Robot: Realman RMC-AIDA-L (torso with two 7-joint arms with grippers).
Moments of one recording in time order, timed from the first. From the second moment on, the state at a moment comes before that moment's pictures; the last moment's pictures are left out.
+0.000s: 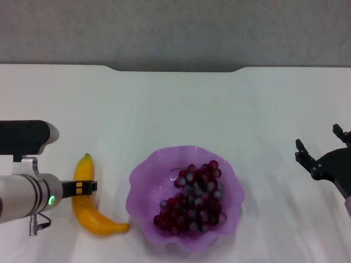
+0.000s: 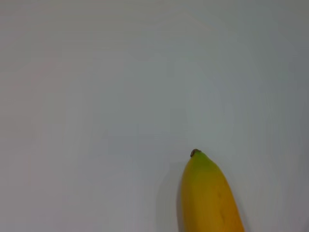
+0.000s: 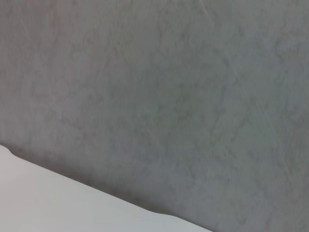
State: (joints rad) left arm -0.36 -2.05 -1.35 -1.04 2.87 -0.61 -0.34; right arm 0.29 2.02 0.80 0.46 -2.34 -0.94 -0.29
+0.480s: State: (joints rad) left arm -0.27 -2.04 -1.39 -1.26 2.87 -0.65 -0.25; right arm 0.28 2.02 0.80 0.46 -2.34 -0.94 -0.29
